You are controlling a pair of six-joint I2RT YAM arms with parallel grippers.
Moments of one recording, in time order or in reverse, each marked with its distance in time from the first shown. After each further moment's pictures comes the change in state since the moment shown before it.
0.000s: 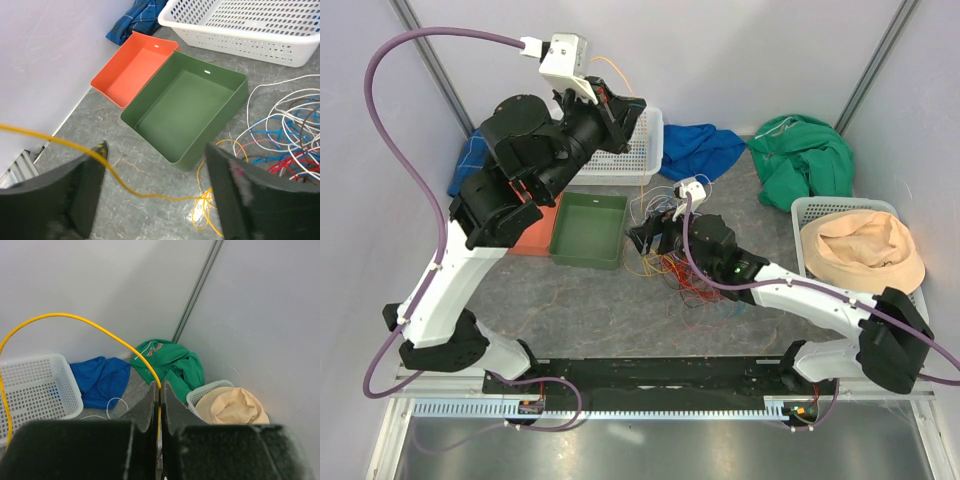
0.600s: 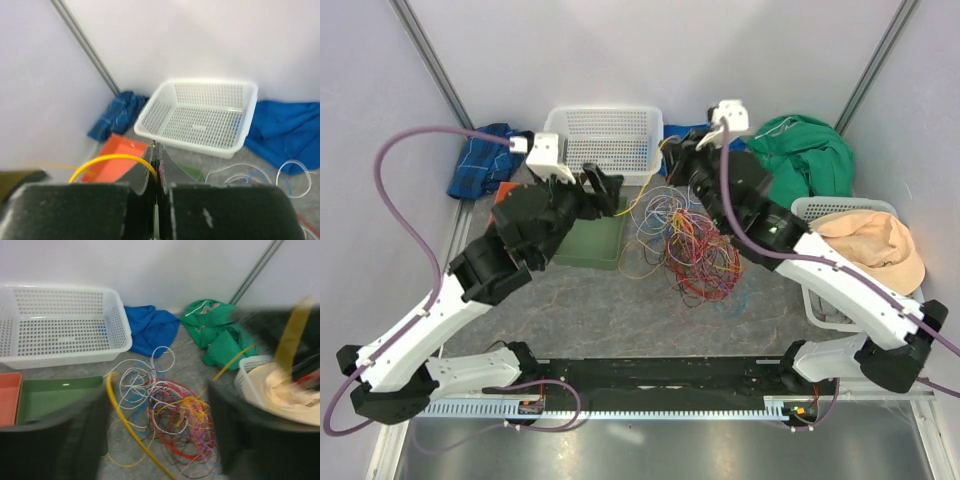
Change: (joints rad) left arm 0.001 -0.419 -0.764 0.186 -0.207 -0.082; right arm -0.008 0.027 0.599 -0.394 0.314 -0.140
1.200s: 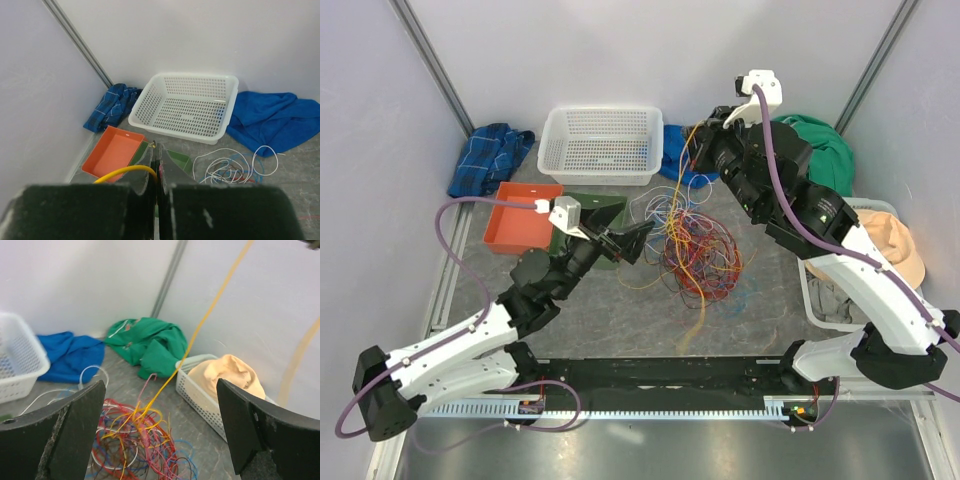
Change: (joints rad) left arm 0.001 -0.193 -0.774 0.923 0.314 0.020; right arm 0.000 0.025 0.409 -0.441 0.040 0.020
